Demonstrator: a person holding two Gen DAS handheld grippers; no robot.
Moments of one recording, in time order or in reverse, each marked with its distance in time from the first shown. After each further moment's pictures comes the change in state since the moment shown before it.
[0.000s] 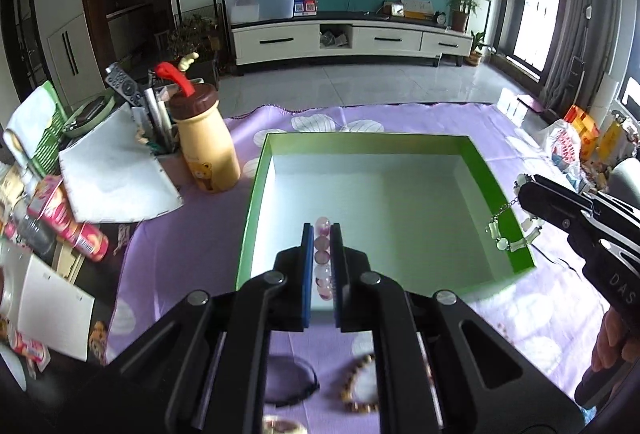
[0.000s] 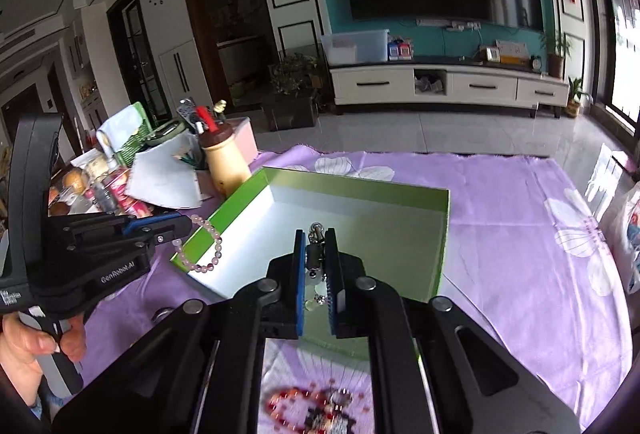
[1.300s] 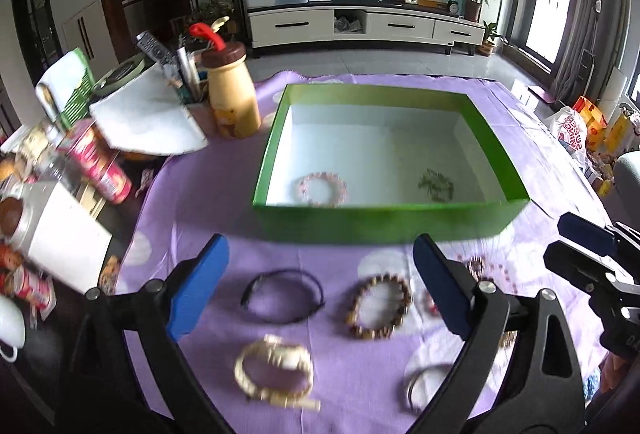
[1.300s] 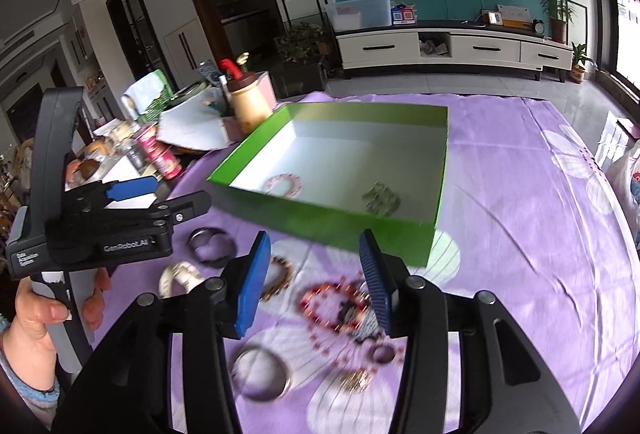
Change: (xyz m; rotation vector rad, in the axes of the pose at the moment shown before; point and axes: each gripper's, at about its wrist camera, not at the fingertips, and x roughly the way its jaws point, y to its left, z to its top) left arm -0.052 0.000 -0.068 -0.036 0.041 0.050; right arm -0.065 0.022 -0.069 0.038 0.103 0.053
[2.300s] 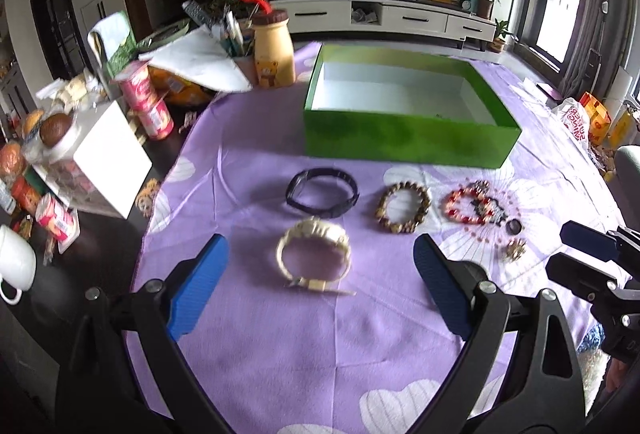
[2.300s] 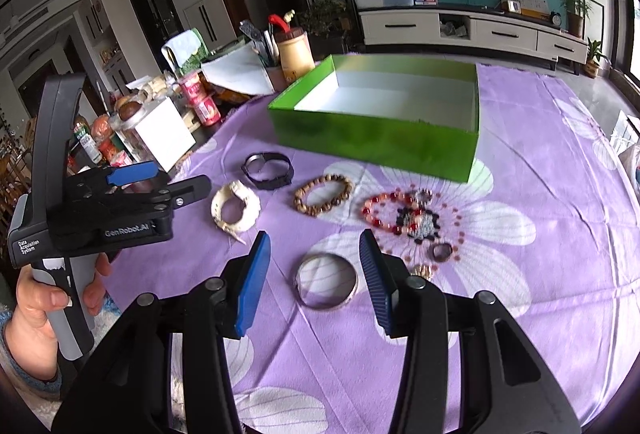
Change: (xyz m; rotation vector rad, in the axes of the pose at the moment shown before) left arm -0.054 0.031 -0.084 -0.040 0.028 0.034; right arm -0.029 0.052 -0.063 -0.037 0.096 0.033
